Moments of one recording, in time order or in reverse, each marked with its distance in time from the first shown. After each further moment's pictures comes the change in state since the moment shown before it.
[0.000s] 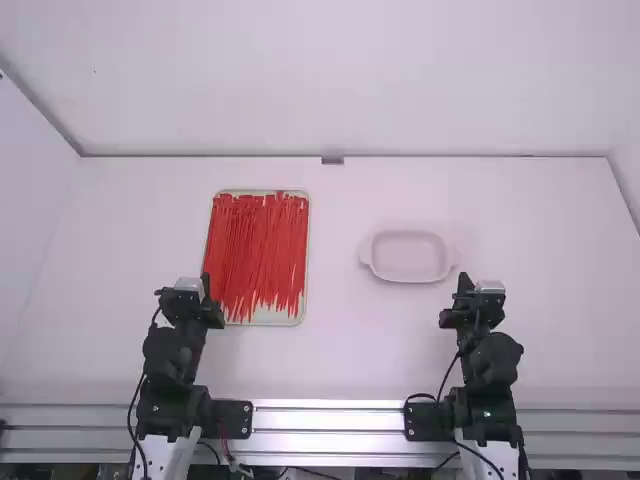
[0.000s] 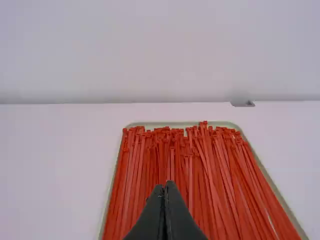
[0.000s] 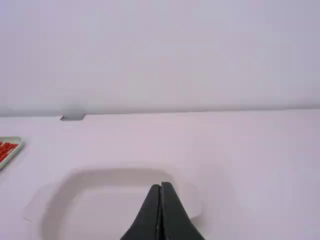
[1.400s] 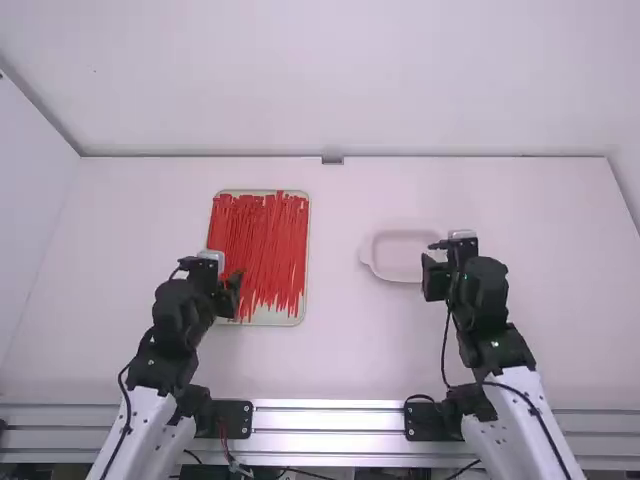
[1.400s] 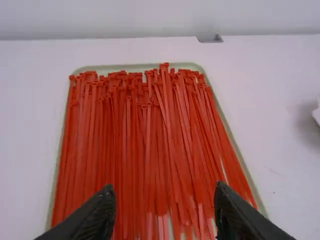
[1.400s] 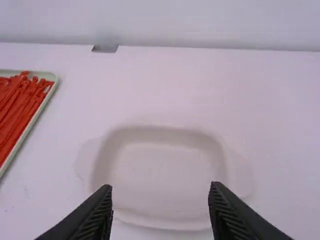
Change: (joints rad) left arm -0.094 0.569 0.293 -0.086 0.086 -0.051; right arm 0.164 0.764 0.466 -0.142 -0.015 0.031
